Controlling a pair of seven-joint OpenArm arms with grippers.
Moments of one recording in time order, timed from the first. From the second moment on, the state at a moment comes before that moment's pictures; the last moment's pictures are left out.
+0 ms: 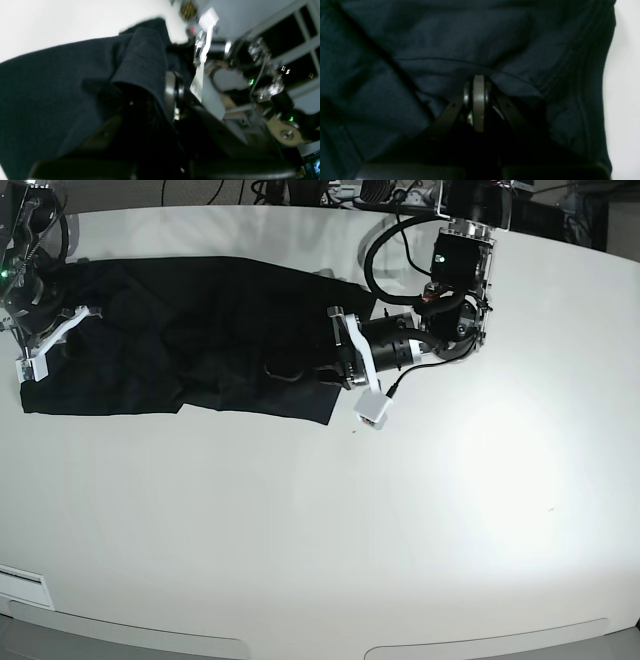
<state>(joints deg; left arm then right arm) 2.7 -5.9 7.8 90.5 -66.7 -39.1 58.7 -20.9 23.1 28.0 95.4 28.2 30.9 -52.3</state>
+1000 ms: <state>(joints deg) 6.4 -1.8 -6.8 95.4 -63.0 -38.8 65.7 -20.6 23.2 28.0 95.5 31.7 30.9 -55.2</state>
